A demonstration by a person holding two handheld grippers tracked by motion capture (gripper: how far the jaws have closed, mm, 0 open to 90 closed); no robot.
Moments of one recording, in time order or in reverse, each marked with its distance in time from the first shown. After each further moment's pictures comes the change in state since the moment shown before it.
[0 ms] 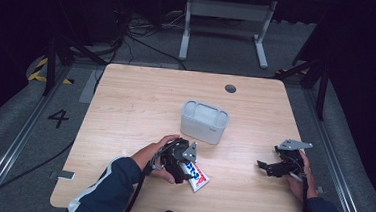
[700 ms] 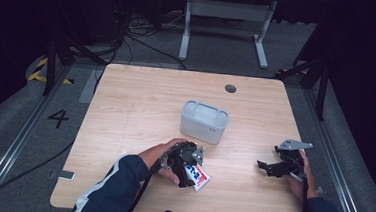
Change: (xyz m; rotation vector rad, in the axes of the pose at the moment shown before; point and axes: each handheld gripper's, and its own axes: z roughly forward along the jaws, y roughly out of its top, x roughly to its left) left arm 0.004 0.012 0.024 0.104 -0.144 0.034; right arm 0.000 0.000 0.000 -0.001 0.002 0.000
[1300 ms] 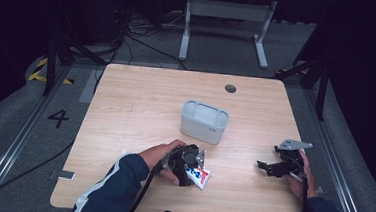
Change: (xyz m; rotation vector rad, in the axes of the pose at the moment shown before) left arm -0.004 0.002 -0.006 0.073 0.008 0.027; right arm 0.000 0.000 0.000 0.000 0.006 -0.006
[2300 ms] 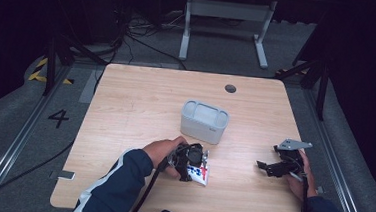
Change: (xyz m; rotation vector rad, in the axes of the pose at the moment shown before) left arm 0.006 0.018 -0.002 0.157 -0.041 0.054; right arm 0.000 0.001 0.001 0.001 0.013 -0.012
